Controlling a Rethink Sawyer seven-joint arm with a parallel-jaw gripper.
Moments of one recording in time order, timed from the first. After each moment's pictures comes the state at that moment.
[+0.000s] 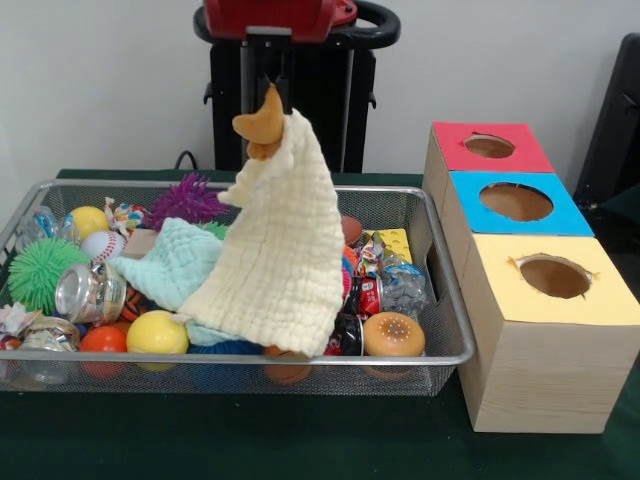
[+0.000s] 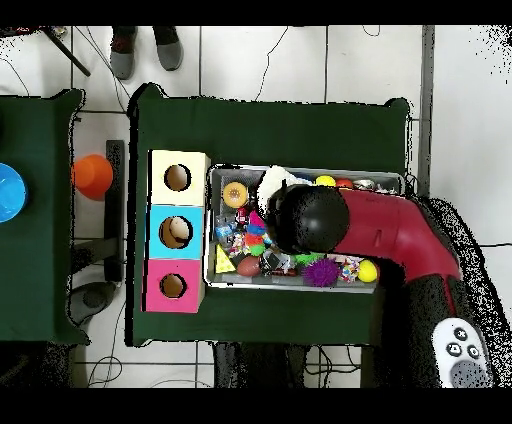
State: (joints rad) arm -0.47 -0.92 0.22 1.64 -0.23 0.86 1.54
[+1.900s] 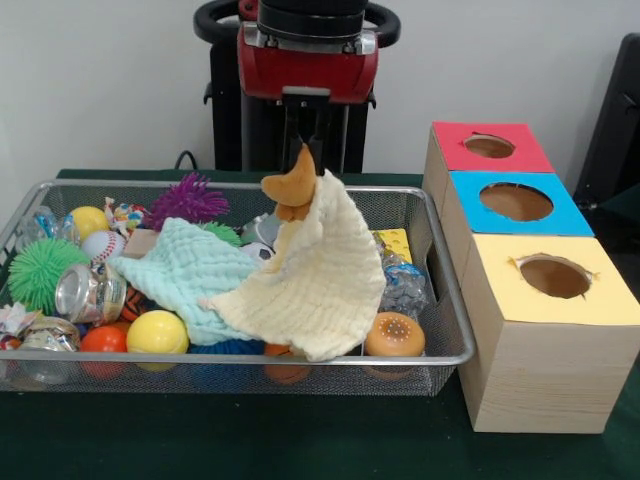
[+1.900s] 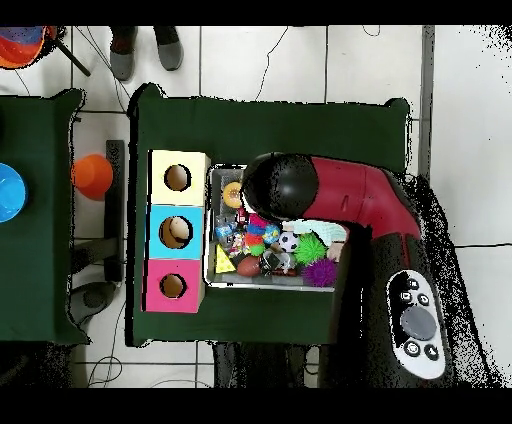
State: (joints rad) arm -0.32 -0.76 0.08 1.45 -0.15 0.82 1.55
